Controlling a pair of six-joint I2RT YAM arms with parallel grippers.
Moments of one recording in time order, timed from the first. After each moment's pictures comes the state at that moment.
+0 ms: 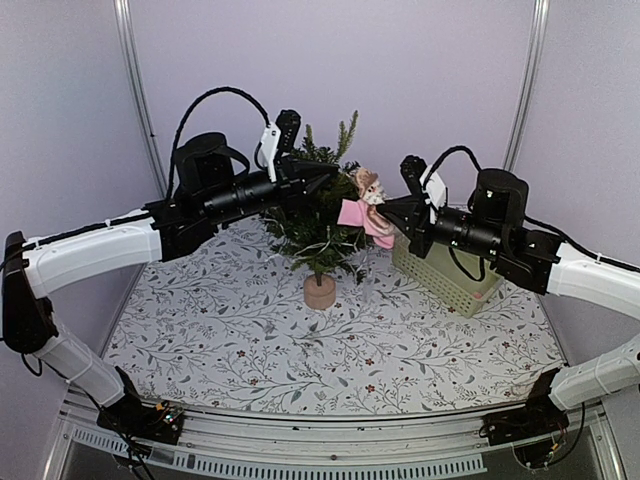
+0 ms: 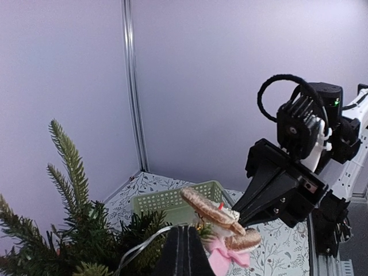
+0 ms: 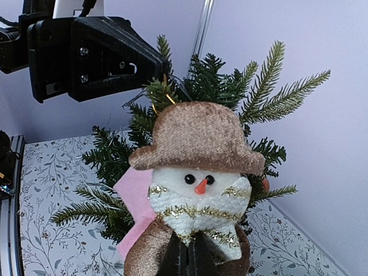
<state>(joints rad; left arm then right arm) -0.83 1.48 1.25 0.32 0.32 0.02 0.79 1.21 0.96 0.16 -0.17 -0.23</state>
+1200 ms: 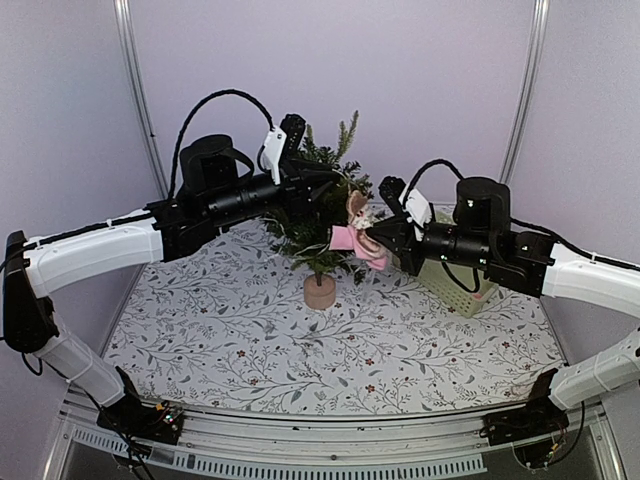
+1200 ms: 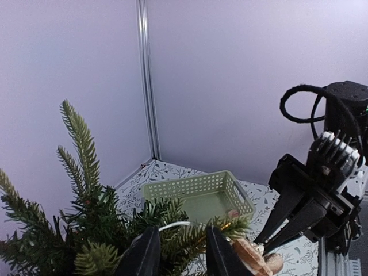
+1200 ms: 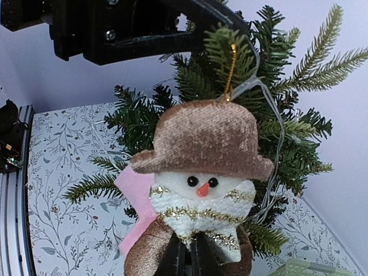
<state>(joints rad) -0.84 1.49 1.26 0.27 0.24 0.03 0.87 1.24 0.99 0.03 -0.12 -0.26</state>
